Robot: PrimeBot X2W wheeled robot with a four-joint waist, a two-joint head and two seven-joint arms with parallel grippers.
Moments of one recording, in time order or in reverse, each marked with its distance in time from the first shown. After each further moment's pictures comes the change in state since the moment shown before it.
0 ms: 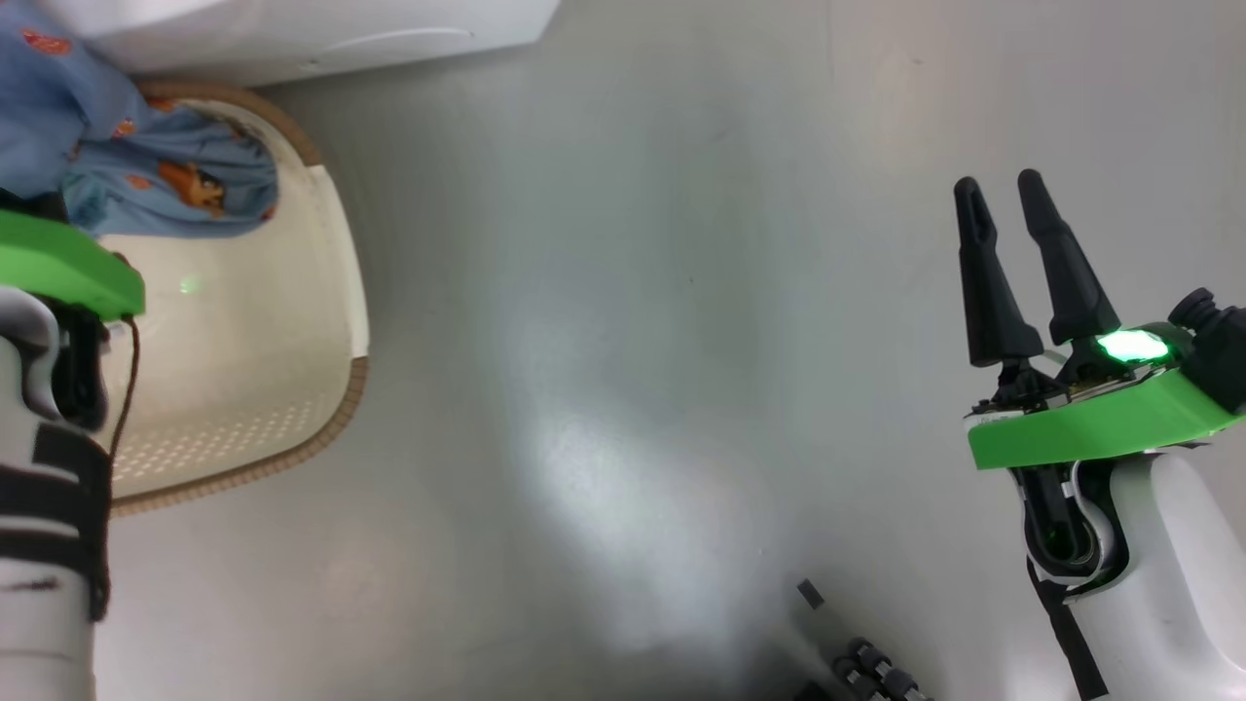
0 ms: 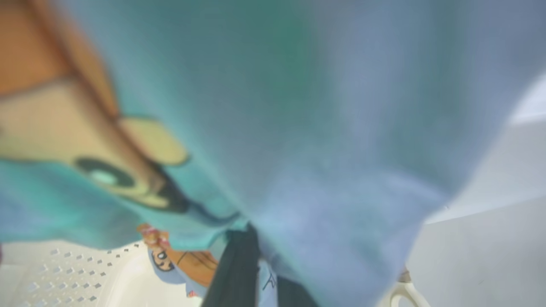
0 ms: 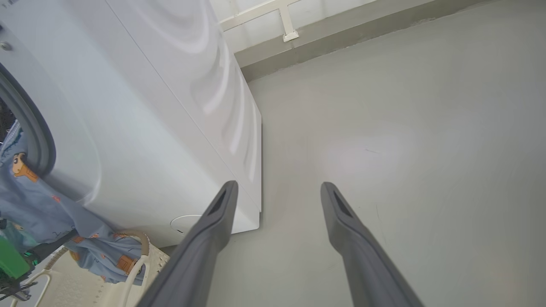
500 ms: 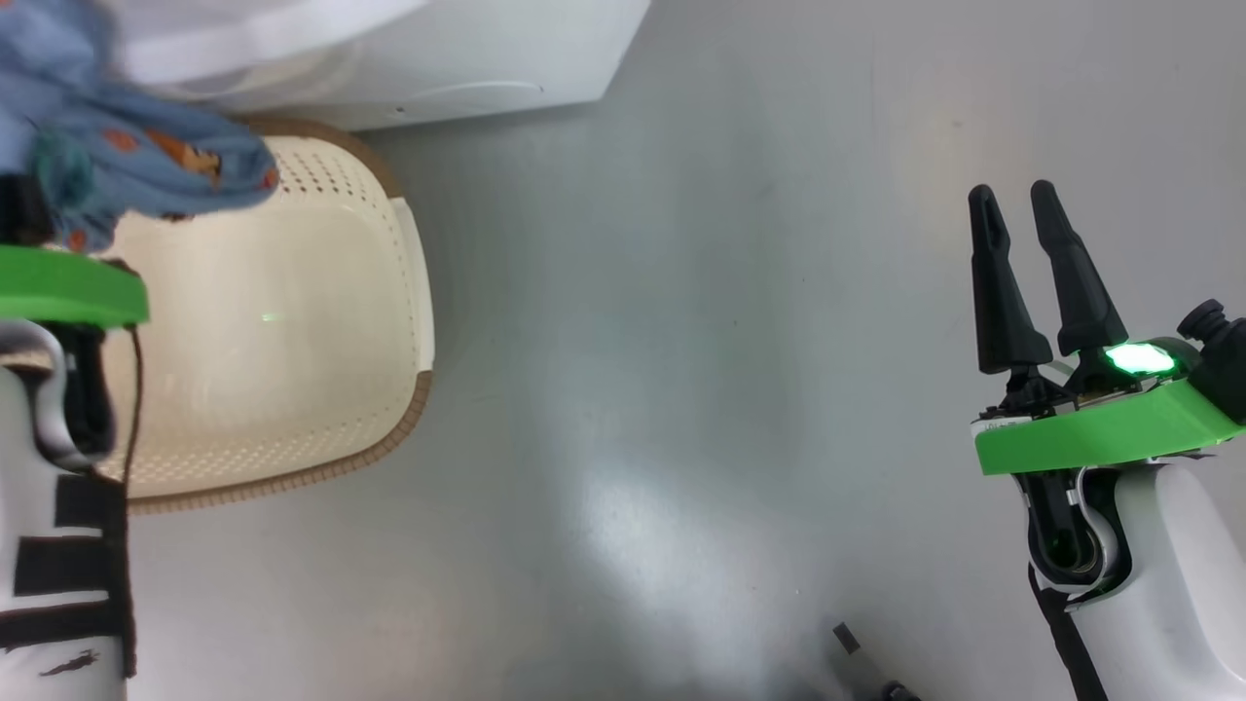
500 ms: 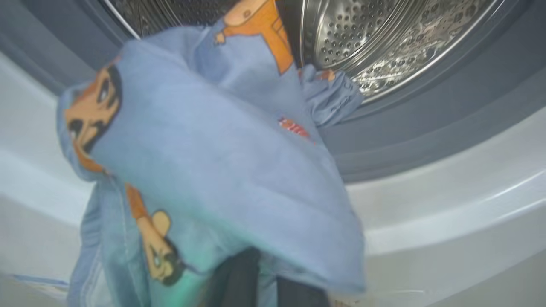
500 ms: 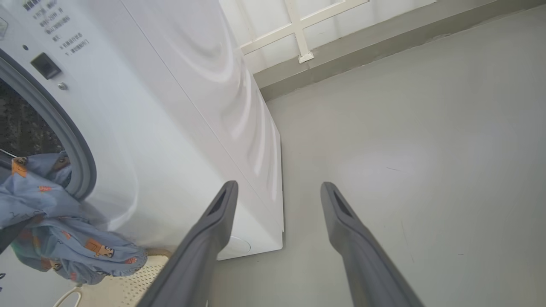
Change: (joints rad) left arm 0.222 -0.067 0.124 -0.492 0.127 0.000 0.000; right arm 0.017 0.015 -0.031 0.002 -0.001 0.000 0.000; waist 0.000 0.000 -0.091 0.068
